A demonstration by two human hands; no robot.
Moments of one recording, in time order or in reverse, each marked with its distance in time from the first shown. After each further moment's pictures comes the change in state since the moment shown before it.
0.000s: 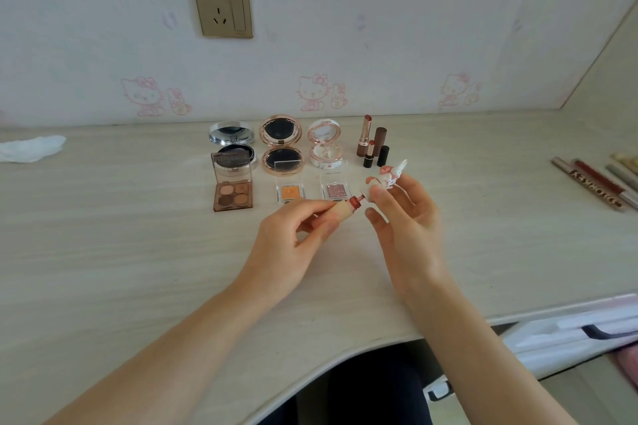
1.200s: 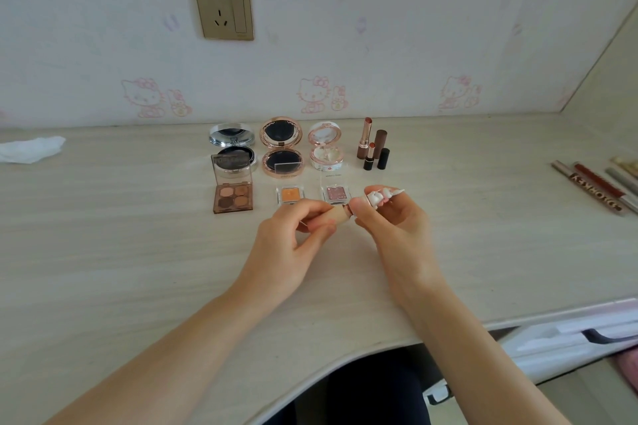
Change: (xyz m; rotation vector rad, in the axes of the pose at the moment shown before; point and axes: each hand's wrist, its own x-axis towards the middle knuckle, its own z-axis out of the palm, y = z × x) left_hand -0.001 0.000 -0.001 0.056 0.047 -0.016; right_hand -0.001 0.010 0.000 -0.214 -0.067 -0.020
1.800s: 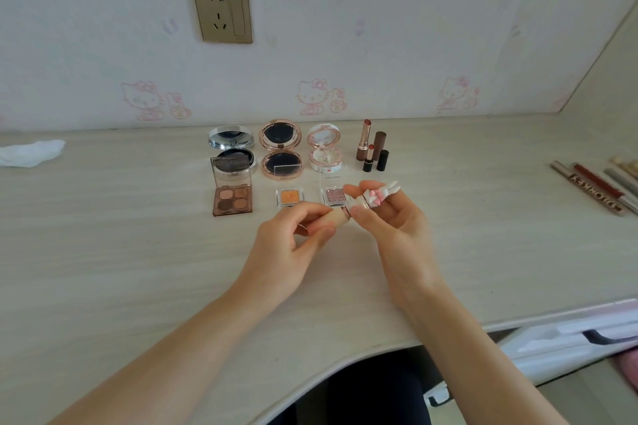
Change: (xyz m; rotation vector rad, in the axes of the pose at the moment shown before) left_hand 0.002 -0.002 0.000 -0.050 -0.025 -0.027; right_hand -0.001 -0.004 0.000 0.061 -0.095 -0.022
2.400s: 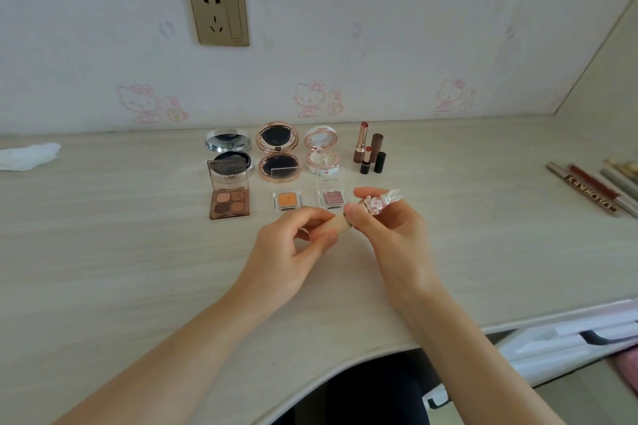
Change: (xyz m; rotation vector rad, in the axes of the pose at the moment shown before) left_hand 0.000 0.002 0.000 -0.015 -0.046 0.011; right_hand 0.000 0.002 0.001 -0.065 0.060 -0.001
